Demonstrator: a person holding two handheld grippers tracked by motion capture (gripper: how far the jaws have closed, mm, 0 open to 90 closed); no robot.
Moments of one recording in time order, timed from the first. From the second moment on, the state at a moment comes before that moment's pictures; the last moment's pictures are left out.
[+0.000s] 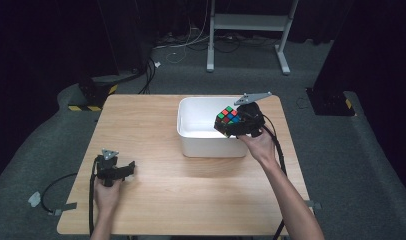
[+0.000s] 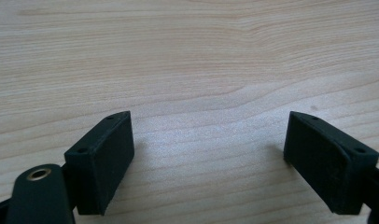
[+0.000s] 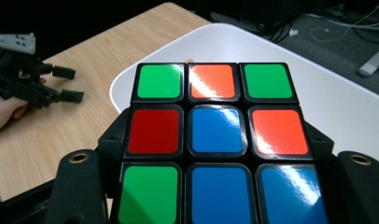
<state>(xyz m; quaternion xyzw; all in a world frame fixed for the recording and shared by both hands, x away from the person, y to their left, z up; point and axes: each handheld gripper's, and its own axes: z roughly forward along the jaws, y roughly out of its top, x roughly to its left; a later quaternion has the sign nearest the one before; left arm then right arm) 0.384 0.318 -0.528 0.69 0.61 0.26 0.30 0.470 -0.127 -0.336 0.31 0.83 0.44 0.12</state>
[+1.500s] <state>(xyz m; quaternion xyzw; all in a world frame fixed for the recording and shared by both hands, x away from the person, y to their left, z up) 0.384 0.318 -0.528 0.69 0.61 0.26 0.30 0.516 -0.129 -0.354 0.37 0.82 0.41 0.13</state>
